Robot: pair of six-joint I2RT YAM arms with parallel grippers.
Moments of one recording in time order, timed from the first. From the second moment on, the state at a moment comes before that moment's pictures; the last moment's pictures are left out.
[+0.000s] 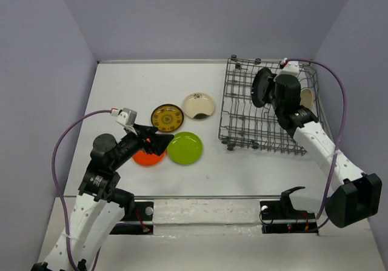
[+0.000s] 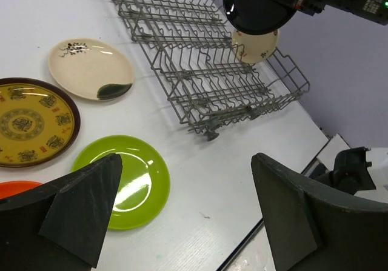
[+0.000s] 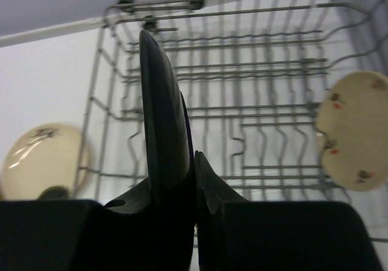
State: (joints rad) left arm -0.34 0.46 0.58 -0.20 0.40 -0.45; right arm 0.31 1.21 1.05 -0.16 0.34 0.28
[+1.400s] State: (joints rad) left arm -0.55 0.38 0.58 -0.26 0.27 -0.44; right arm -0.02 1.63 1.04 0.00 0.38 -0.07
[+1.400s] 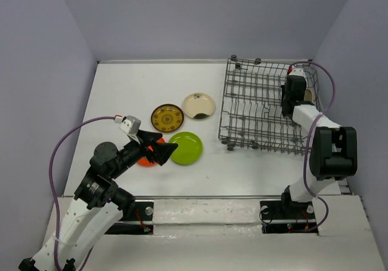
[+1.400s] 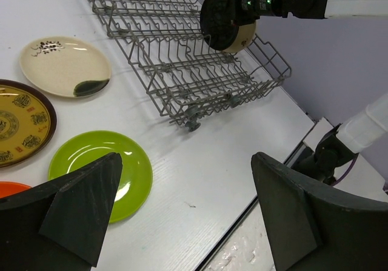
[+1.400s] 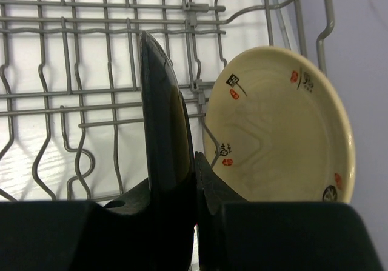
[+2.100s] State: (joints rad) left arm -0.54 0.43 0.58 -0.27 0.26 -0.44; right arm -0.04 1.69 1.07 -0.10 0.34 0.05
